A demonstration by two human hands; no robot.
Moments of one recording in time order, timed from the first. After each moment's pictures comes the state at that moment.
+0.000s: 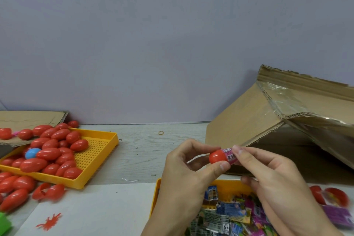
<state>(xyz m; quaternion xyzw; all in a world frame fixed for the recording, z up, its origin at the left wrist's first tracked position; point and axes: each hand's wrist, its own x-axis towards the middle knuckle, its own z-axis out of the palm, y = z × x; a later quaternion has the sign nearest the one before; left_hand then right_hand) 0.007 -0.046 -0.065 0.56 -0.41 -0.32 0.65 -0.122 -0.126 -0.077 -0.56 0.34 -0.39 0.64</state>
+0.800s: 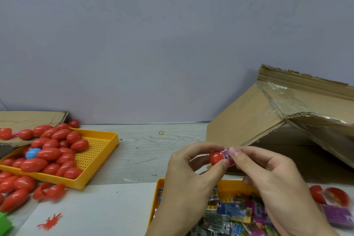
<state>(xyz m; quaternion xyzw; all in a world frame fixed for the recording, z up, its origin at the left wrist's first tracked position) 0.005 -0.047 -0.067 0.59 -0.45 -0.27 0.62 -0.122 -0.117 -0.061 -0.61 0.32 -0.41 0.60</state>
